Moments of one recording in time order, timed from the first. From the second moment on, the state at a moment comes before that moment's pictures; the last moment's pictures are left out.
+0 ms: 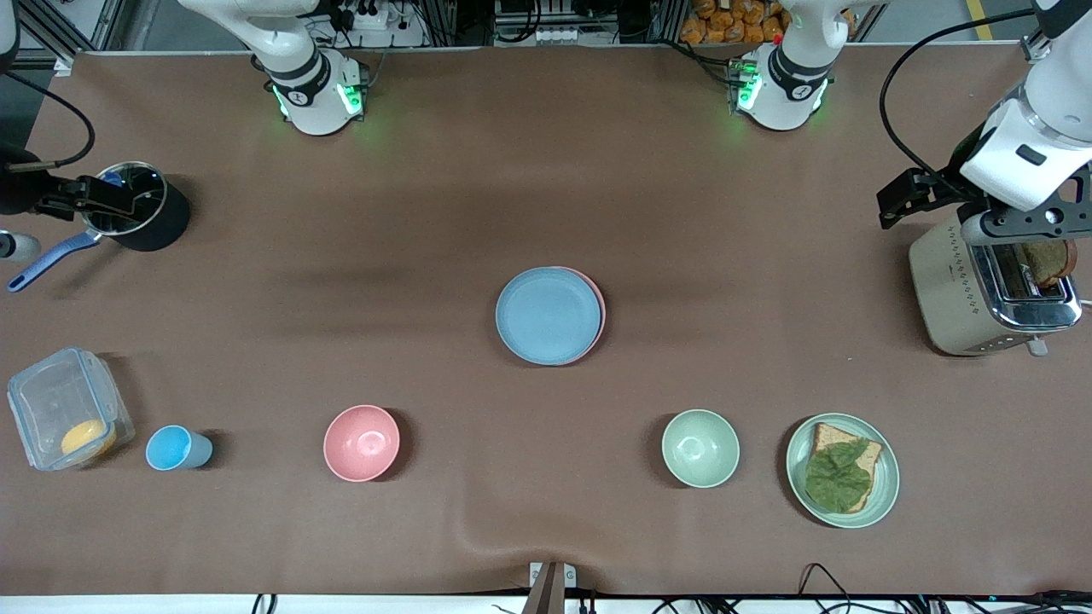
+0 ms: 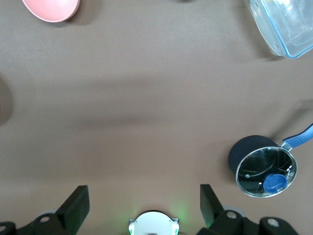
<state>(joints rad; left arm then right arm) 0.12 -0.01 -0.28 -1.60 0.04 1.56 -0.20 -0.04 0.04 -0.03 -1.58 0.01 1.40 -0.03</state>
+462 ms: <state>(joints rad) 0.12 -0.01 -0.28 -1.59 0.04 1.56 -0.20 -0.06 0.04 -0.01 -1.54 0.01 1.41 -0.01</state>
